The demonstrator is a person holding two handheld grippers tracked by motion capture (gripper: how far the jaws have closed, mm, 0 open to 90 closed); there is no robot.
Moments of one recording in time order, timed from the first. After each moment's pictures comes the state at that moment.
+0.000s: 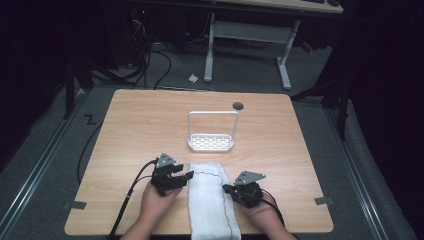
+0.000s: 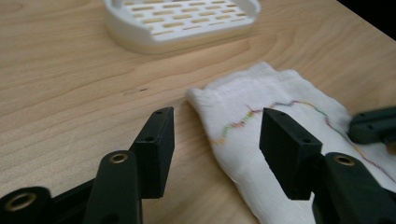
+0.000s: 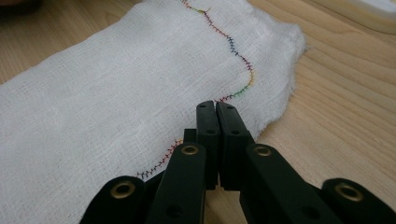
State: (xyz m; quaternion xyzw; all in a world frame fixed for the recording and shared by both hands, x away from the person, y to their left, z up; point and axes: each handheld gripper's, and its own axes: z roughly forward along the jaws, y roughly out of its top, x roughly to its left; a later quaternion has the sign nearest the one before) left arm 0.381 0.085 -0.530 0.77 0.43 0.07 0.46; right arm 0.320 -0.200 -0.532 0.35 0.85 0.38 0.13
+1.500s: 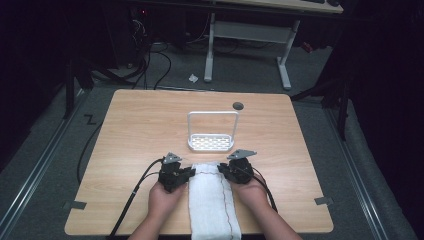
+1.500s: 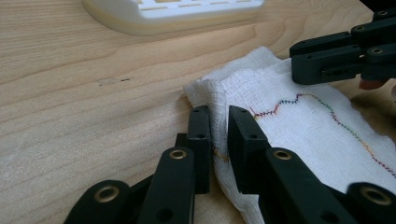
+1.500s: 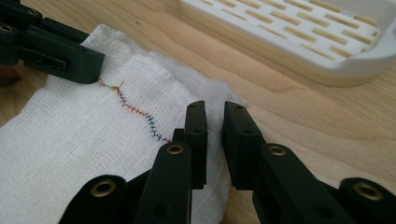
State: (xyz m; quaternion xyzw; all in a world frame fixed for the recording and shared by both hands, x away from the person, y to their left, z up) left arm 0.387 0.071 -0.542 0.77 0.44 0.05 0.45; right arm 0.387 -0.183 -0.529 0.42 0.82 0.37 0.14
